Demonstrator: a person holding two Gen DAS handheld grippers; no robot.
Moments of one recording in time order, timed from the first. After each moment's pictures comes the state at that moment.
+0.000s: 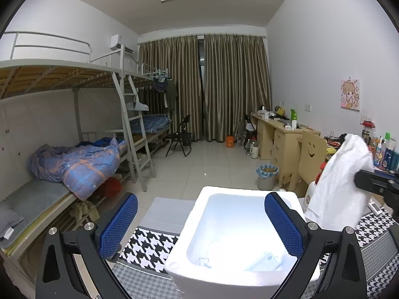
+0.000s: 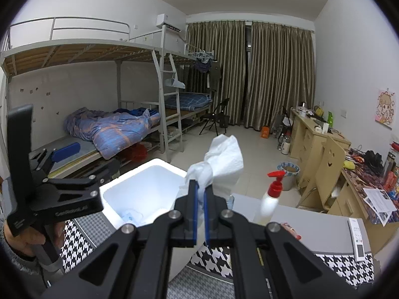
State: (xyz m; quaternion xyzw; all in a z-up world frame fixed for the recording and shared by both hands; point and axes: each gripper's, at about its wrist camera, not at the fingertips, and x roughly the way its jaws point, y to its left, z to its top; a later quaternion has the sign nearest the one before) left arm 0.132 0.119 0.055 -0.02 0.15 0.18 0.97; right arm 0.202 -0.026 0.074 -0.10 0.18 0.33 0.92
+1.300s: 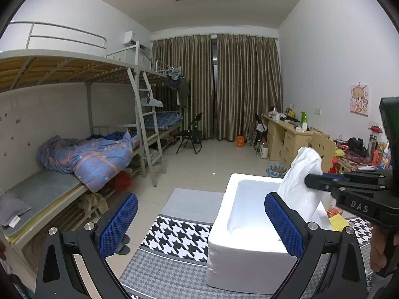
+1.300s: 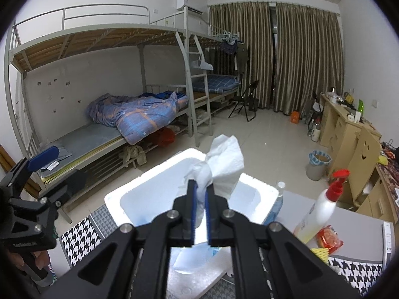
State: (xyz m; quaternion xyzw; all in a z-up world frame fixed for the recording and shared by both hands) left arm 0.093 0.144 0.047 -0.04 0.15 0.21 0.97; right arm 0.228 0.030 0.051 -0.10 0.24 0.41 0.88
